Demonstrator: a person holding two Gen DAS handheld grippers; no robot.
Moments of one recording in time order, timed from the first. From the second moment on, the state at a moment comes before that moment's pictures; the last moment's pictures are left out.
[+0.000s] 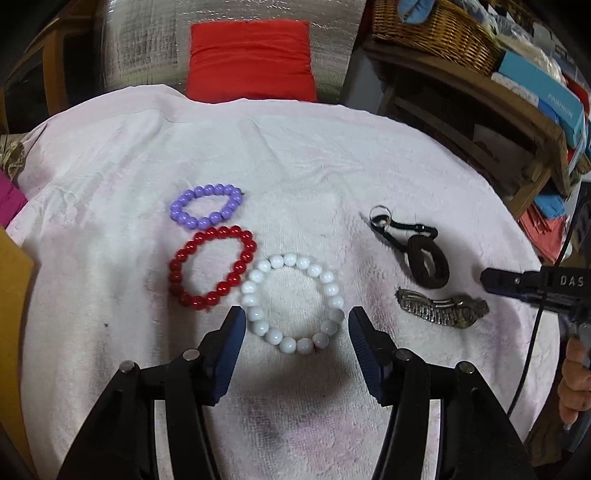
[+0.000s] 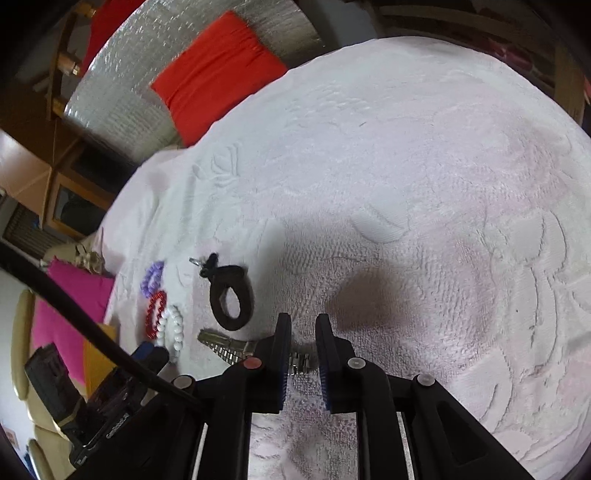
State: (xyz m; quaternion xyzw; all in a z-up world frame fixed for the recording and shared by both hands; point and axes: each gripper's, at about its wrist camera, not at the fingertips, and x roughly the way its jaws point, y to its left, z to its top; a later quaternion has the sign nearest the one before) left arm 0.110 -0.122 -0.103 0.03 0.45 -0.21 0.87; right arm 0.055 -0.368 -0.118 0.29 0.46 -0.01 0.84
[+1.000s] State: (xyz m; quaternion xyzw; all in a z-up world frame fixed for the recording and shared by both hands) left arm 0.081 -0.064 -0.087 0.01 0.47 -0.27 0.84; right arm 0.060 -0.265 -0.124 0.10 0.49 0.10 0.86
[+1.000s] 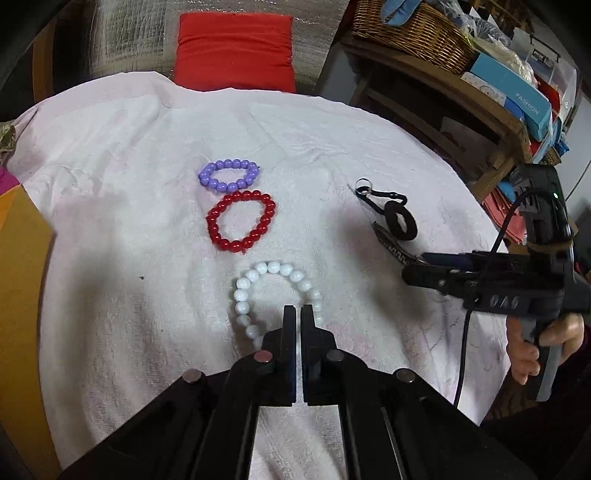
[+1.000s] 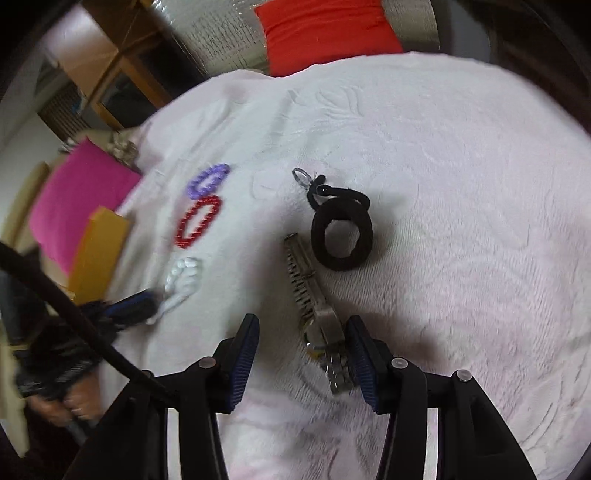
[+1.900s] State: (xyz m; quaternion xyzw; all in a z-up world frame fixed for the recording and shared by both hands) left arm 0.101 -0.086 -0.107 0.03 0.48 -0.23 0.85; right arm 0.076 -0.293 -0.128 0.27 0.50 0.11 0.82
